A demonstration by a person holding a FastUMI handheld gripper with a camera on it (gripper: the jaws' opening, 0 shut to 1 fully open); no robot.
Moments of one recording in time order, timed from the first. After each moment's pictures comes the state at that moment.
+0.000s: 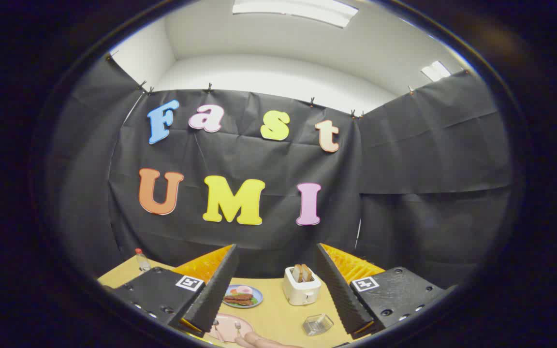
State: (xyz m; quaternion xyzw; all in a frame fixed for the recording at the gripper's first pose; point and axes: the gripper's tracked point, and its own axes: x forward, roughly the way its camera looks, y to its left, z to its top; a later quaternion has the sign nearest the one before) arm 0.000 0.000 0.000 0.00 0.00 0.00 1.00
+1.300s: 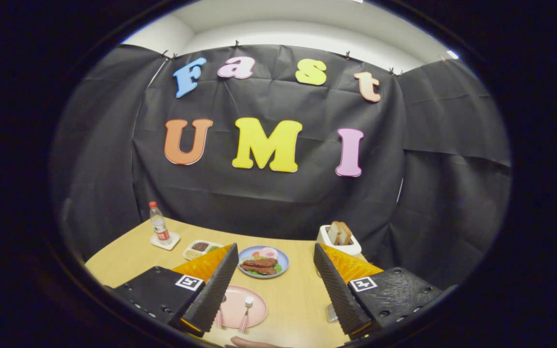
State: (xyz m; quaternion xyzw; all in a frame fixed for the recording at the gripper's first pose) arm 0.066 0.047 -0.160 -0.02 0.13 0.11 0.98
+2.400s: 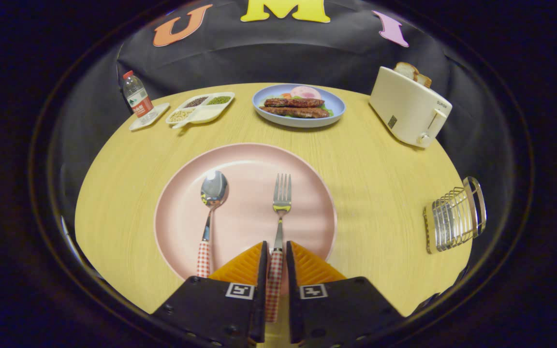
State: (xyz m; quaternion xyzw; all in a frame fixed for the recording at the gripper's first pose) arm 0.054 0.119 -0.489 -0.04 0.50 0.13 0.85
